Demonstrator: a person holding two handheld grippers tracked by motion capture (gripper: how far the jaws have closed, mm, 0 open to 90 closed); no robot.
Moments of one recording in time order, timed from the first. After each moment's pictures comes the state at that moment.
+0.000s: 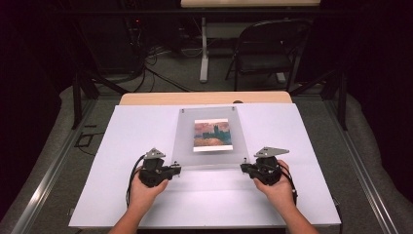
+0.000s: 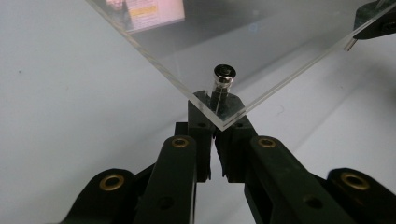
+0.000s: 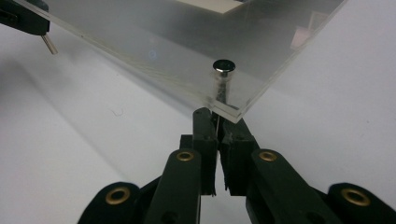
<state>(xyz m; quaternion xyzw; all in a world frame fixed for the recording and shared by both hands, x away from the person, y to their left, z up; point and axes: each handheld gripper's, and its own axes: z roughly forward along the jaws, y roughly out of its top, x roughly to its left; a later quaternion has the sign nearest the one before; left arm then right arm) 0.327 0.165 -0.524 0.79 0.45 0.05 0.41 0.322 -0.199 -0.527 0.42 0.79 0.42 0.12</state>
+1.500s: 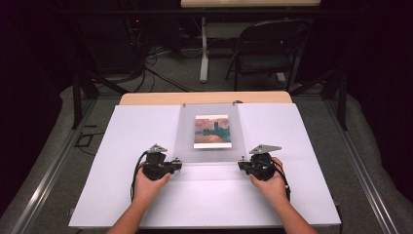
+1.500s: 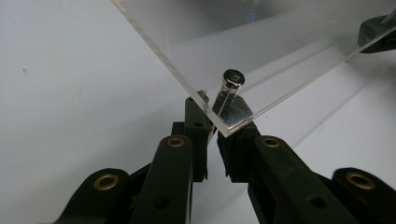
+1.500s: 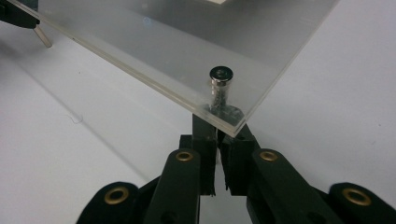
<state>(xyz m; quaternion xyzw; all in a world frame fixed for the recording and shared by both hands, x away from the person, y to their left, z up) 0.352 0.164 -0.545 0.78 0.47 0.04 0.41 0.345 -0.193 -0.550 0.44 0.80 0.40 0.12</state>
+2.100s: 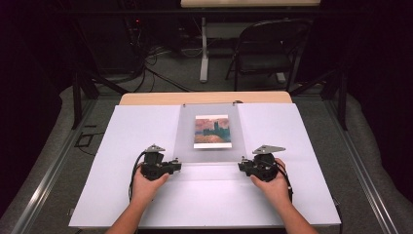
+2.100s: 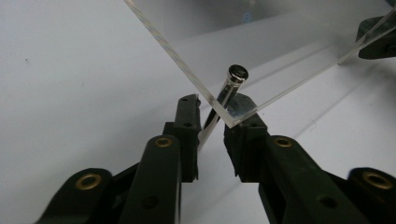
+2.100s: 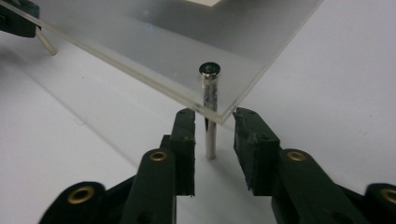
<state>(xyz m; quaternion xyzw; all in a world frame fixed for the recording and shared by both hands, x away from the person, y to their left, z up) 0.351 0.171 -0.542 0.78 0.48 0.03 0.41 0.341 -0.200 -0.549 0.45 0.78 0.41 0.12</state>
